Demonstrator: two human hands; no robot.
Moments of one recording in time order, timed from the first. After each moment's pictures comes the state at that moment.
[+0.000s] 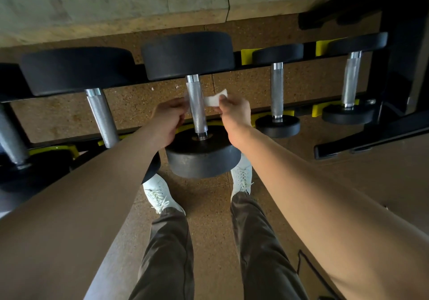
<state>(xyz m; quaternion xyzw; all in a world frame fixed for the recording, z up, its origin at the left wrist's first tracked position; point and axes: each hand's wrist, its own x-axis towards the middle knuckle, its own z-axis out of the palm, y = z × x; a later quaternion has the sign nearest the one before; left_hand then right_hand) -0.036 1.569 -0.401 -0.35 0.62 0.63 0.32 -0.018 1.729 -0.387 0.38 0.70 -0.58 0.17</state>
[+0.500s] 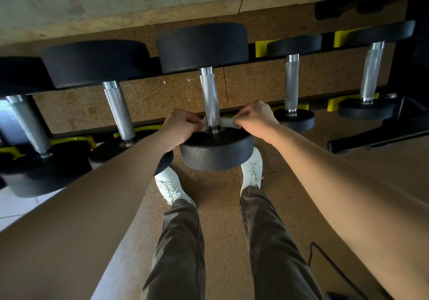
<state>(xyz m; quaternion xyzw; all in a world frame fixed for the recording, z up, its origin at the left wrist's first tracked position) -0.008 1.553 -0.388 -0.15 0.80 0.38 0.43 -0.004 1.769 -0.393 0.19 0.84 -0.34 0.37</state>
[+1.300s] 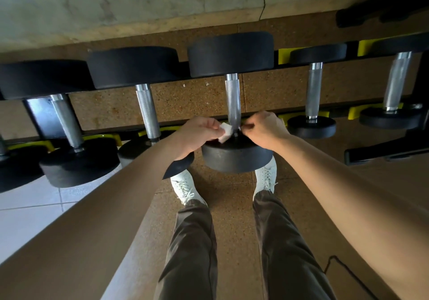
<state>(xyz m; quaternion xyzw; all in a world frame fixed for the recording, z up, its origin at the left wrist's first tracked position) -0.001 1.530 -0.349 -0.13 0.69 0.53 0.47 0.004 1.733 -0.372 0.04 0.90 -0.21 0.38</state>
